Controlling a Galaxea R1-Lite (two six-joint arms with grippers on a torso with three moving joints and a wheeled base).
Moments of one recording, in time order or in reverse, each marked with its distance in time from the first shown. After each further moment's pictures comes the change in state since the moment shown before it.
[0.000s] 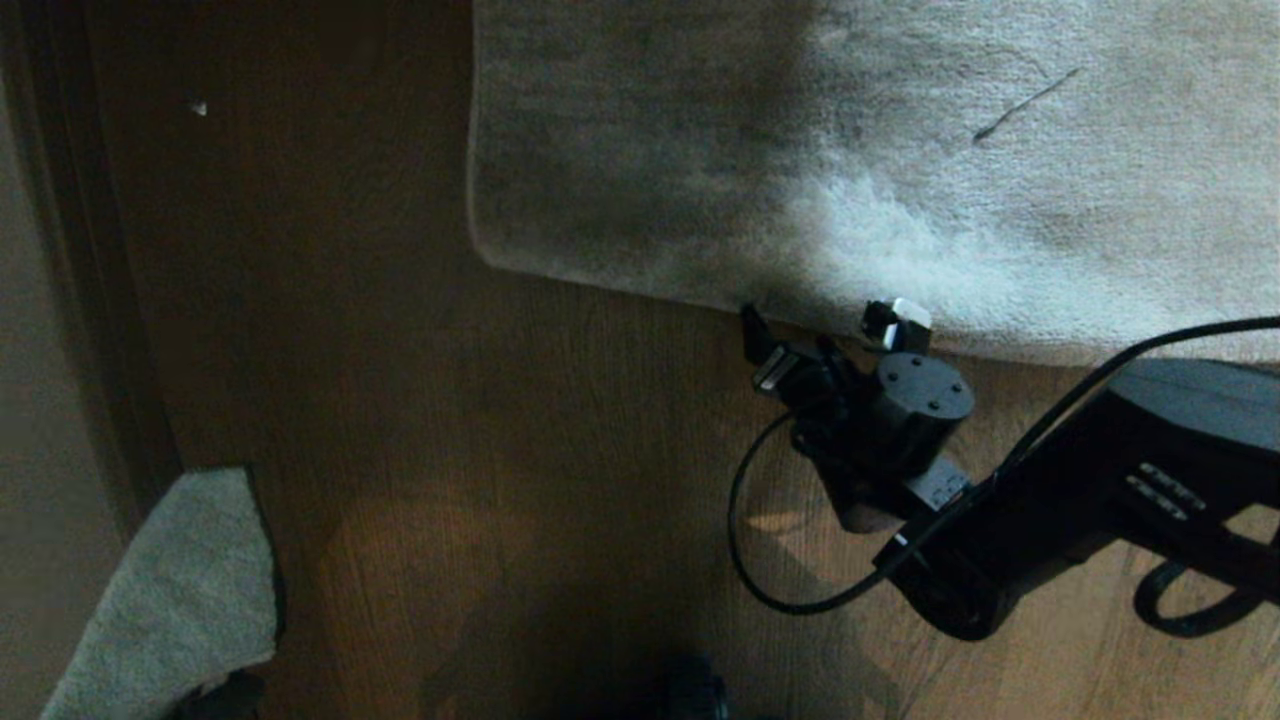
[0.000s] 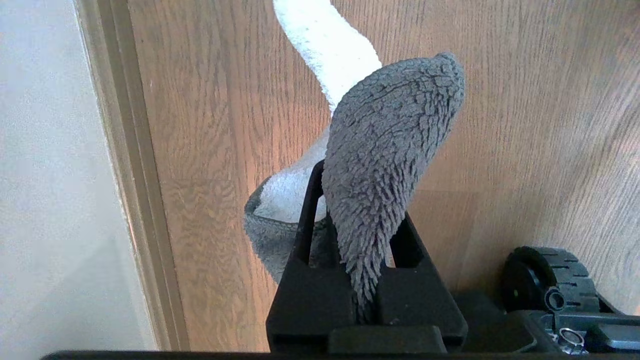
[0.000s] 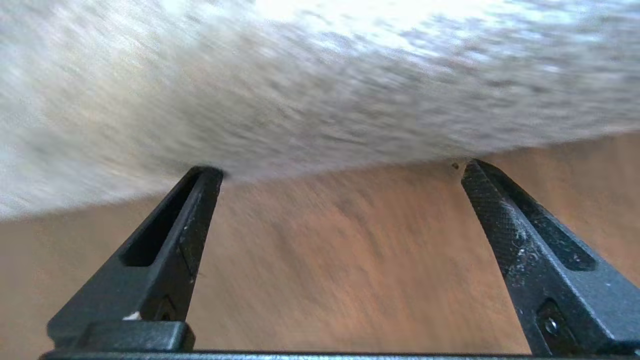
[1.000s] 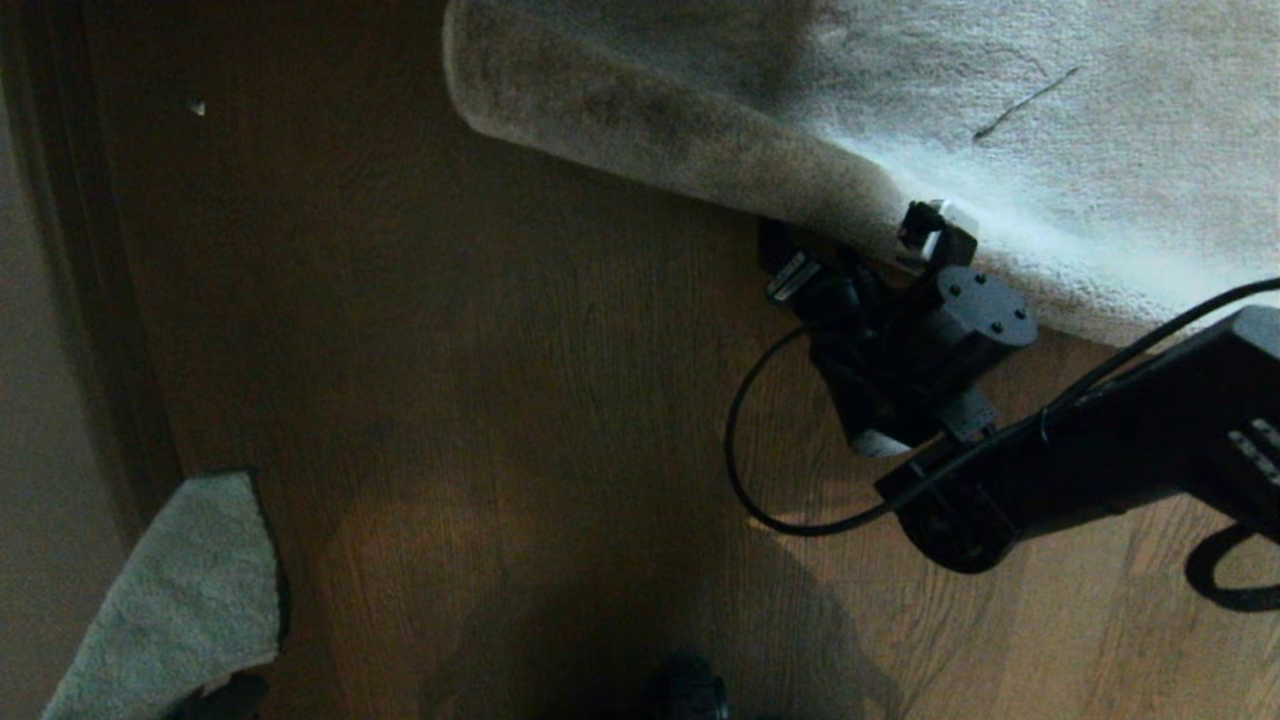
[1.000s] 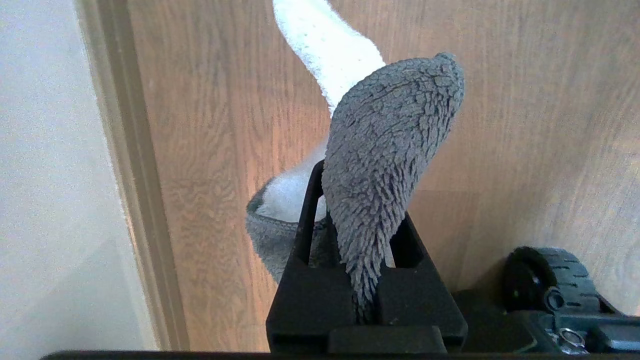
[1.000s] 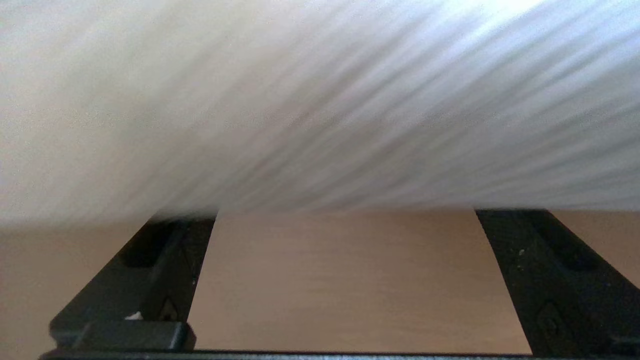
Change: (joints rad) left arm 0.000 0.000 0.000 0.000 0.000 0.000; right arm 0.036 -0.086 -0.198 0.003 0.062 -0.098
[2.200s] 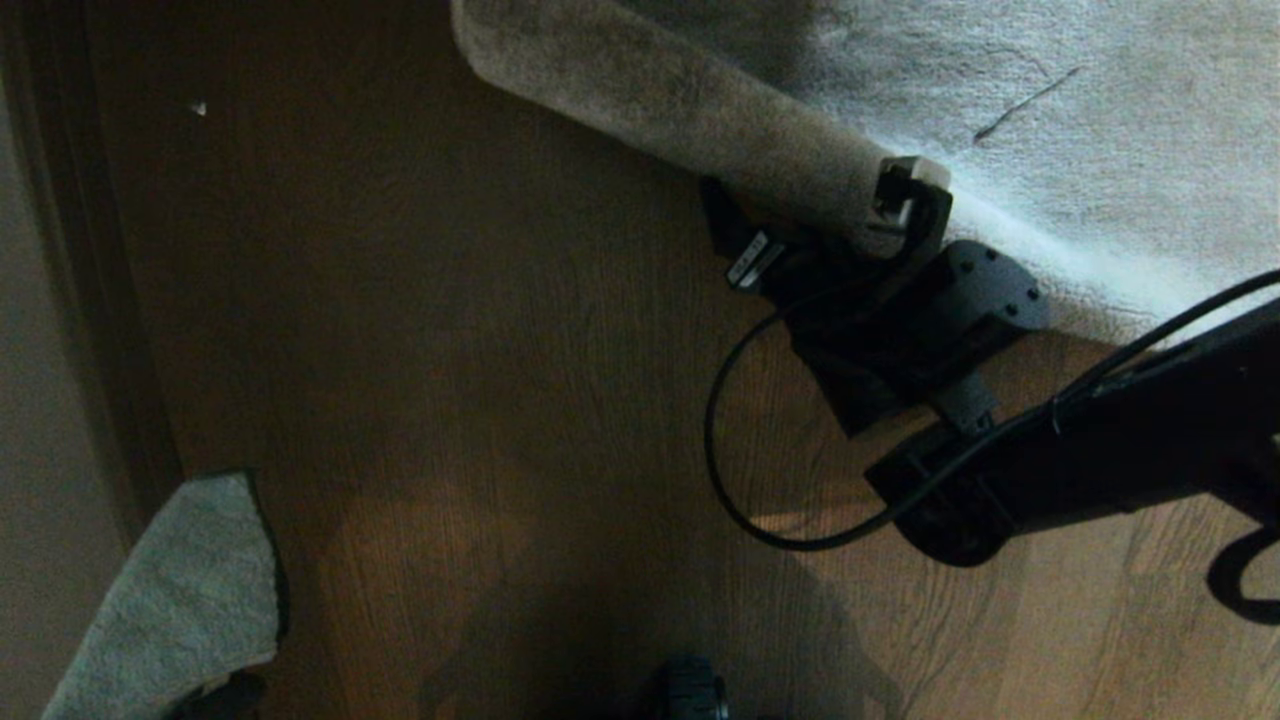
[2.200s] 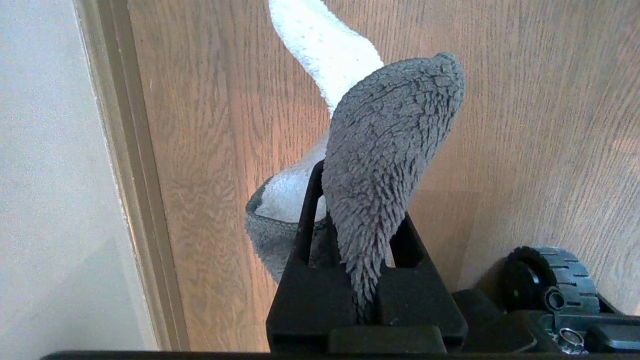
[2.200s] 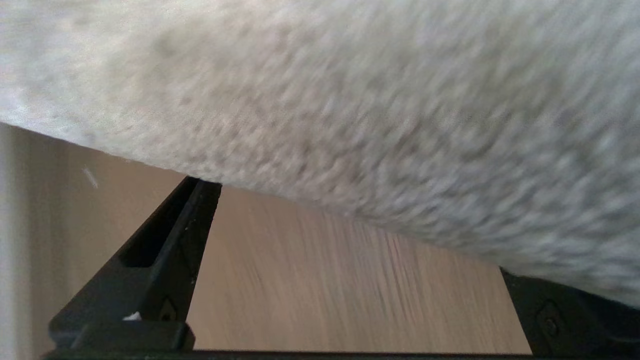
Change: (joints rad) left arm 0.001 0.000 0.000 0.000 0.000 0.000; right arm 0.025 -0.015 -0.032 0.000 0.193 -0.087
